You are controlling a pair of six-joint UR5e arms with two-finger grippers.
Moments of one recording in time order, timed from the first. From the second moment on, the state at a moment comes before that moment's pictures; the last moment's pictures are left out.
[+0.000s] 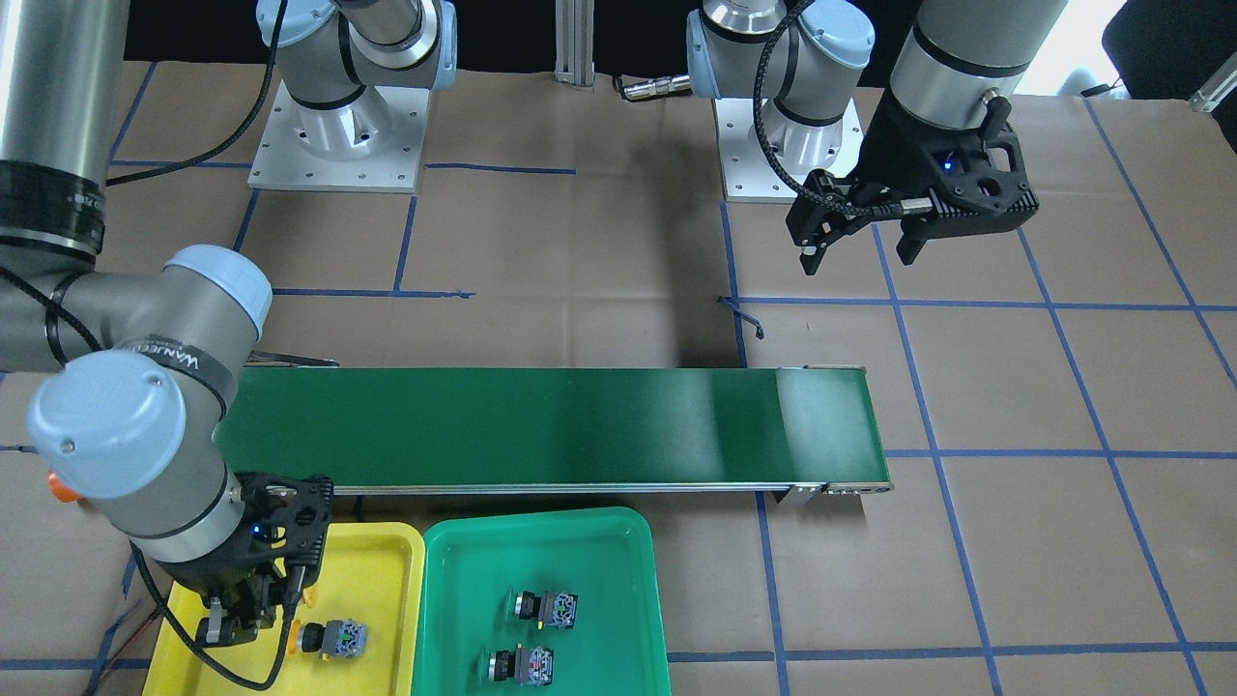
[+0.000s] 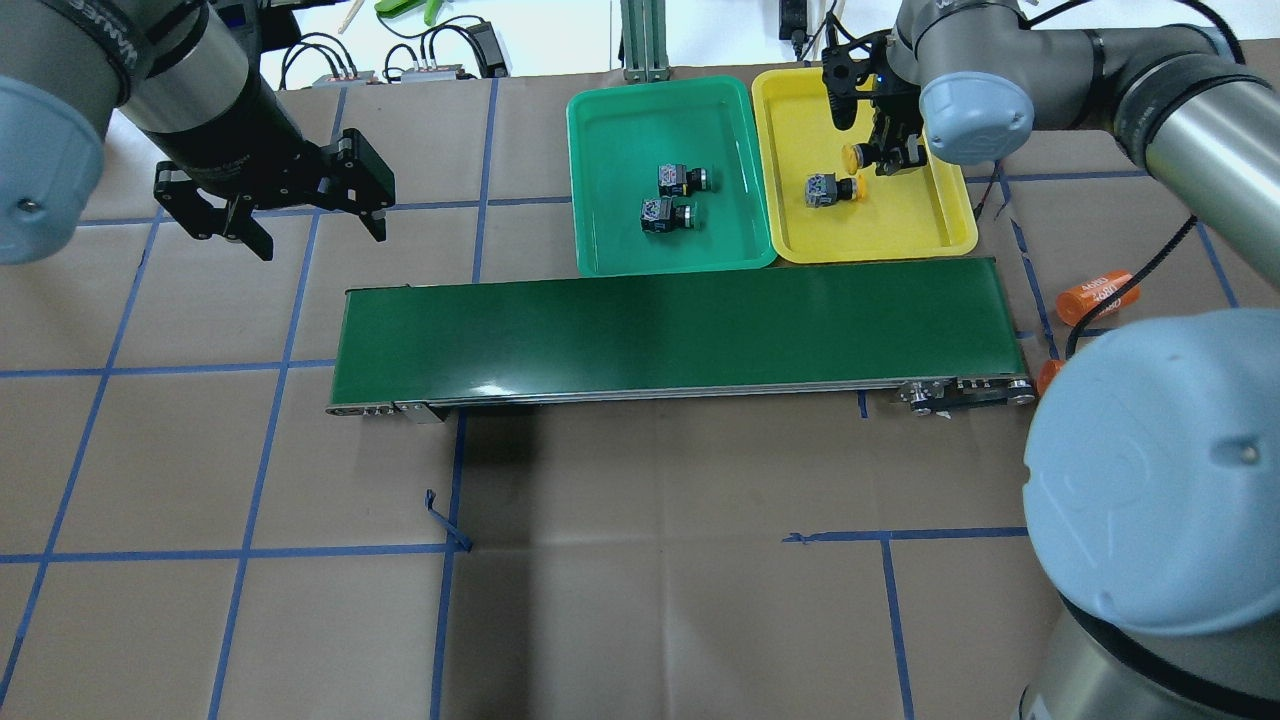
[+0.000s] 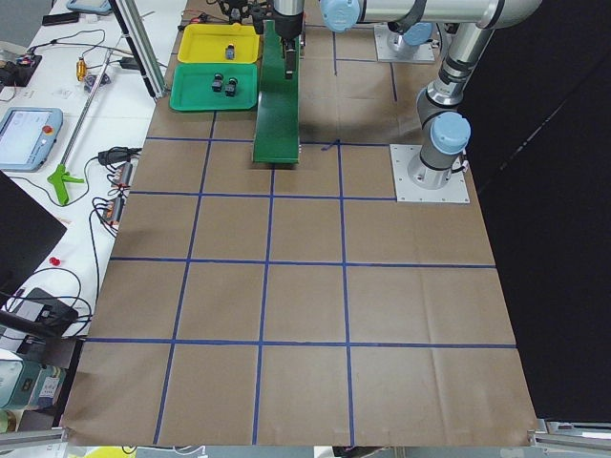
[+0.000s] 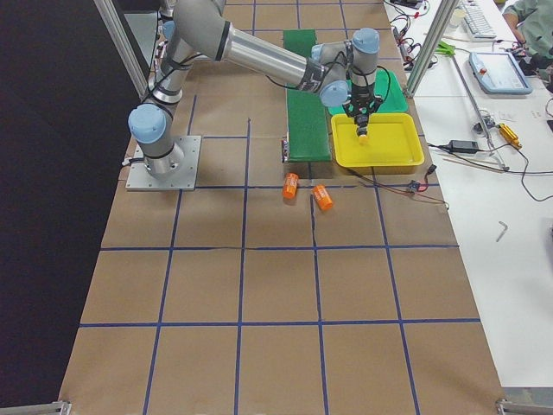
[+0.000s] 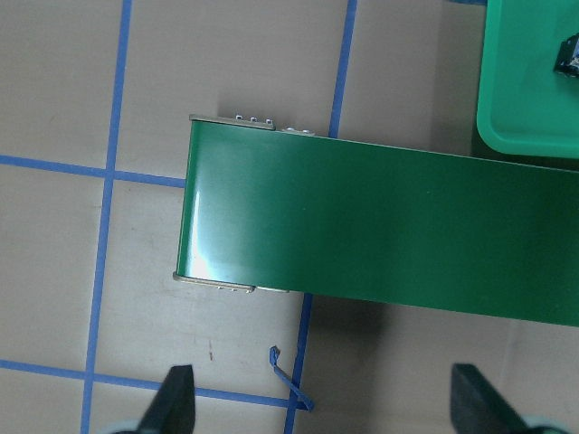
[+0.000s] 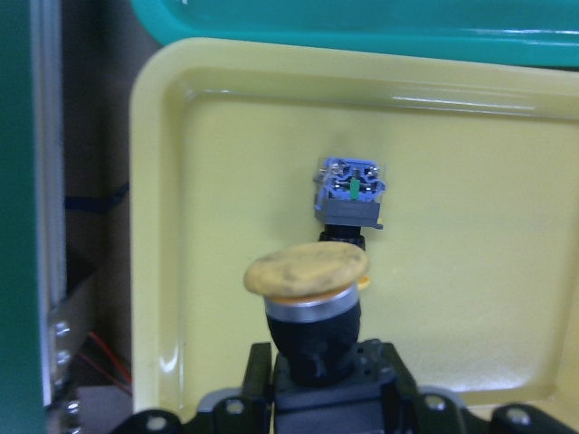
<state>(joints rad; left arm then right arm) -1.54 -1.55 -1.59 -1.51 1.58 -0.12 1.53 -0.95 1.36 -2.15 -1.59 -1.67</state>
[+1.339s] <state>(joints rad) -1.54 -1.55 -1.59 -1.51 1.58 -0.12 1.53 -1.13 1.37 -1.97 -1.53 -1.13</state>
